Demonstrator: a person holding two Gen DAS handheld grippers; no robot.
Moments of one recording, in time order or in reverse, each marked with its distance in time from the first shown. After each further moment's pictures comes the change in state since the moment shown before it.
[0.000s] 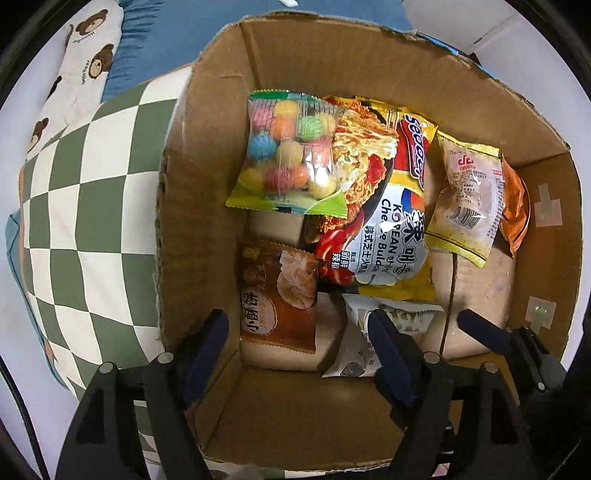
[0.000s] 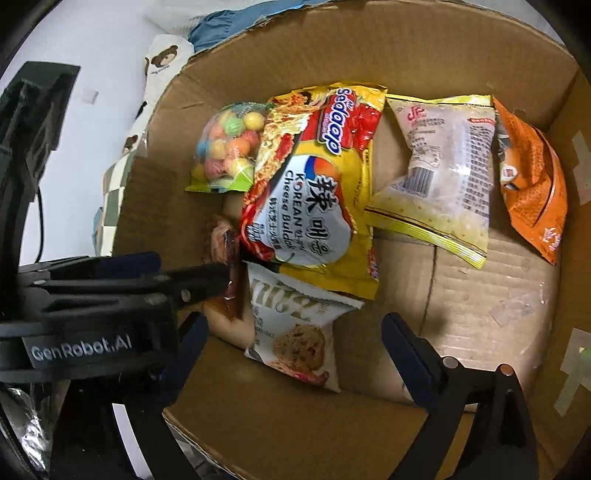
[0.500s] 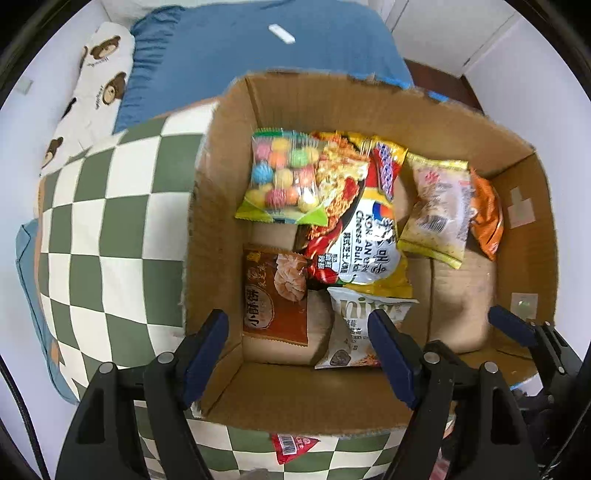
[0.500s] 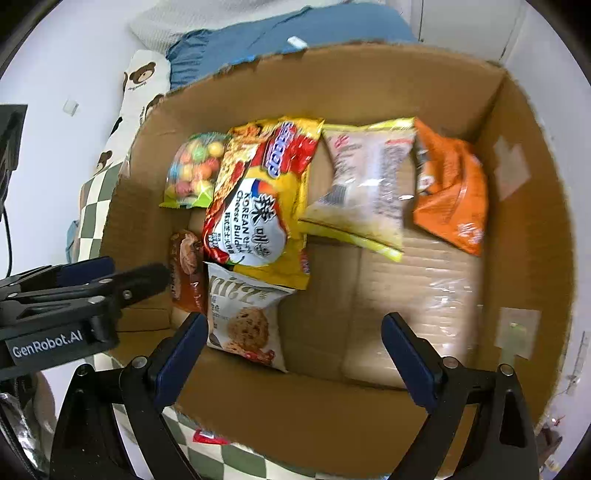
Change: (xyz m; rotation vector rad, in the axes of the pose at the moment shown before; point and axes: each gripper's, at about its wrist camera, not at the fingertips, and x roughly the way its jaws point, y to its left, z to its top) left arm -0.046 -0.019 -0.026 0.007 -0.164 0.013; right arm -0.055 -0.020 -0.017 0.026 -0.108 -0.137
